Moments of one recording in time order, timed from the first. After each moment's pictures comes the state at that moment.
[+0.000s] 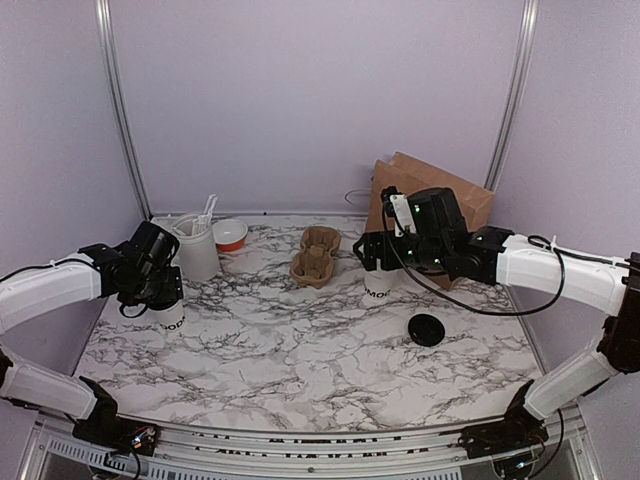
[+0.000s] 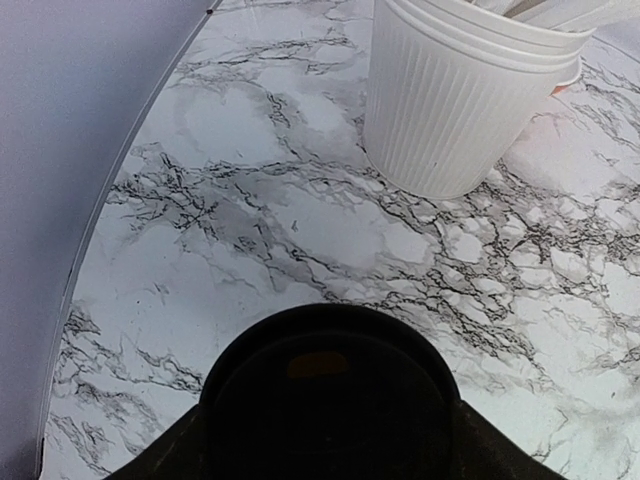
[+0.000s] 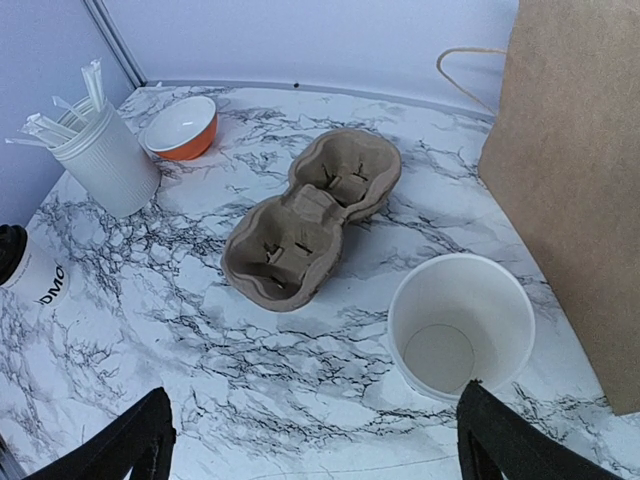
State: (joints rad) left arm -0.48 1.23 0.83 -0.62 -0.48 -0.59; right arm 0.75 1.41 1.10 -0.23 0.16 0.33
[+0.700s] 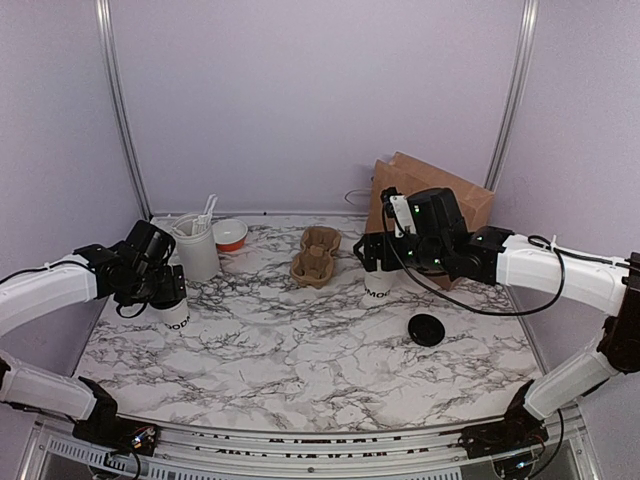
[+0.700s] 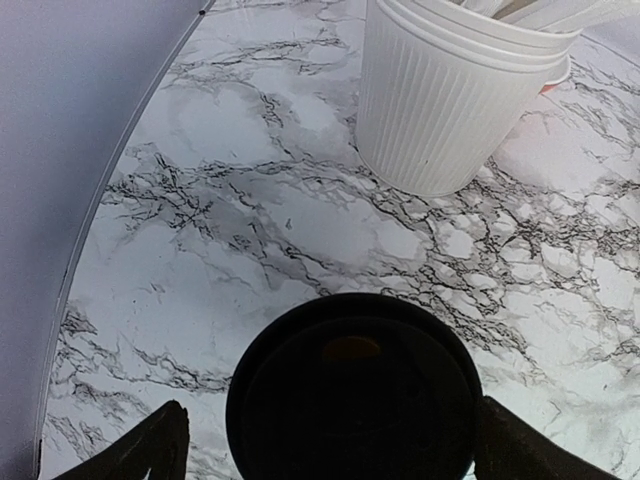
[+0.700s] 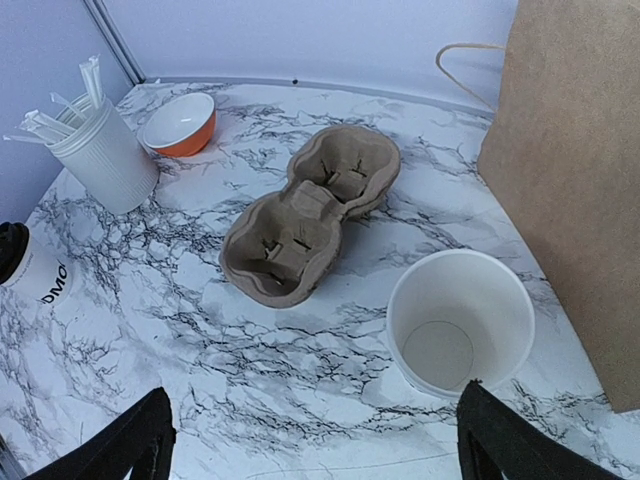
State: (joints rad) left arm -0.47 1.21 0.82 -0.63 -0.45 -0.58; right arm 0.75 1.41 1.10 -0.24 0.16 0.33
